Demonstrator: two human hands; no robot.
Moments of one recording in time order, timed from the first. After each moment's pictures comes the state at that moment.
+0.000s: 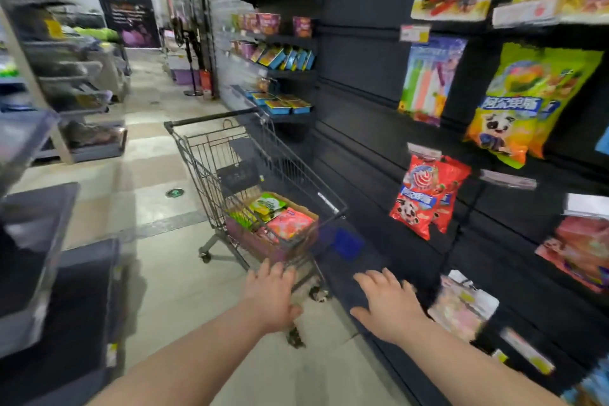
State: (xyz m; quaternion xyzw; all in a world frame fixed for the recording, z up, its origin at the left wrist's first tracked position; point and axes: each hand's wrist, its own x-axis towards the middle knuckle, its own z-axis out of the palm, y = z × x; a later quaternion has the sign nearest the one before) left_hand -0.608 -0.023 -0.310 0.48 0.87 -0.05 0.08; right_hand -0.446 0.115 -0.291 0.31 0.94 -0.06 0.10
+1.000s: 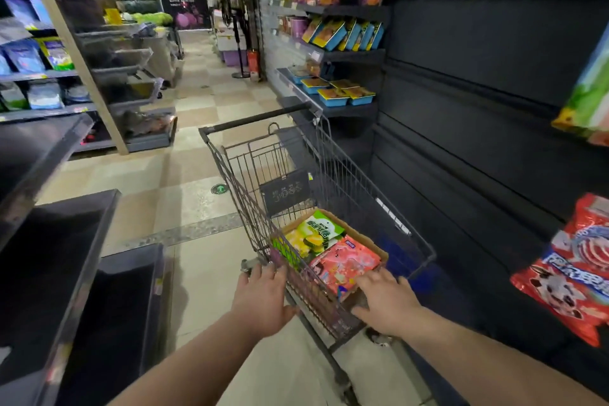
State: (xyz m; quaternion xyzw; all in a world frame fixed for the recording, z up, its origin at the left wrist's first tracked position) left_hand -0.901 0.056 -0.335 0.38 0.92 -0.06 0.09; right_hand -0.776 0.243 -0.329 0.21 0.96 -0.09 0.16
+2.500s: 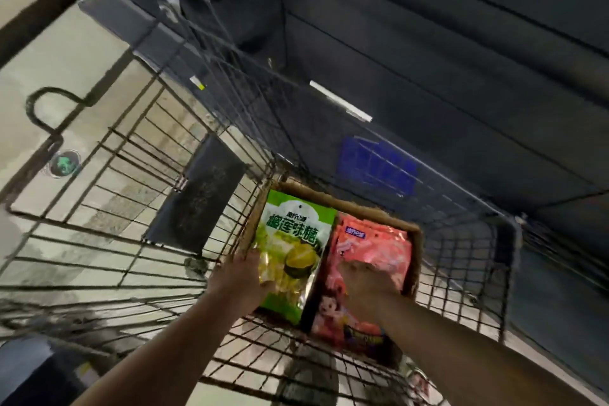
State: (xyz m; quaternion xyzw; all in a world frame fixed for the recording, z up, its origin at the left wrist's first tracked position) left_hand -1.305 0.324 -0.545 0.47 0.79 -0.19 0.34; right_hand -1.102 0.413 -0.544 0.41 0.79 -0.30 0.35
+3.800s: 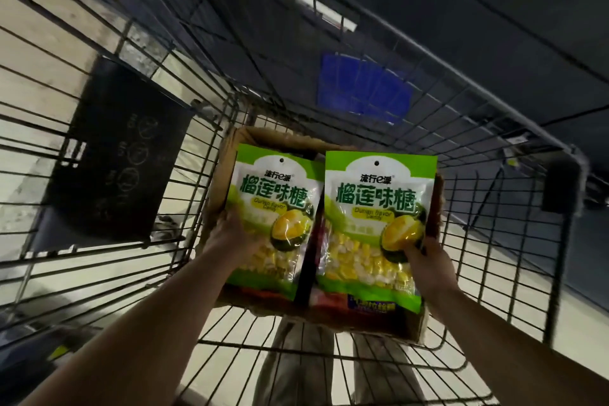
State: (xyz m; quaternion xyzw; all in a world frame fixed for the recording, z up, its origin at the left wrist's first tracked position) left_hand -1.323 0.363 -0.685 0.31 0.81 -0.09 0.49; right_hand -1.025 0.405 -0.644 0.81 0.38 -0.45 -0.03
